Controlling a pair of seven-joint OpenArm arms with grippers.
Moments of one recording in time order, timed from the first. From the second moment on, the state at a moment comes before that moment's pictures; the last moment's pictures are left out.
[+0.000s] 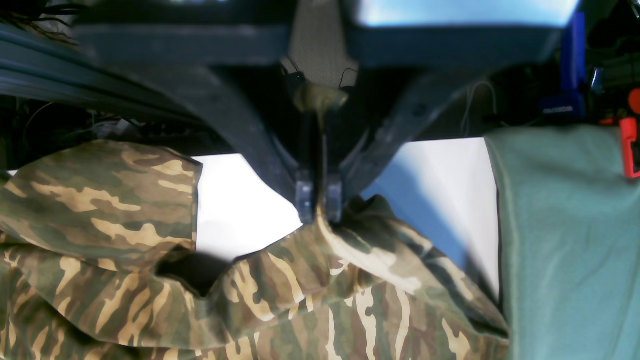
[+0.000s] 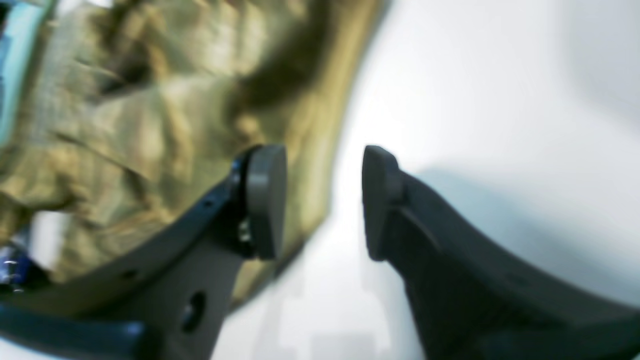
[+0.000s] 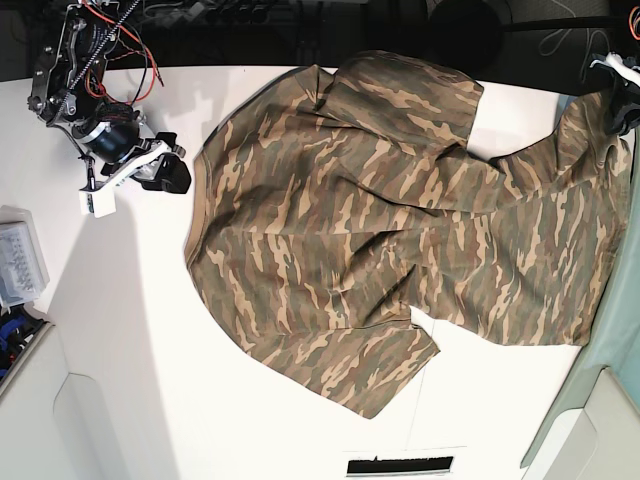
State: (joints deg) left arm 45.0 -21.8 -44.1 109.5 -40.3 -30.7 37.6; right arm -10.3 3.7 21.3 83.3 31.3 32.4 -47.2
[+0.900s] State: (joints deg) left arm 41.3 -23.9 -36.3 109.5 -40.2 -30.6 37.9; right arm 0.8 12.0 15.1 70.9 24.3 33.5 -37.1
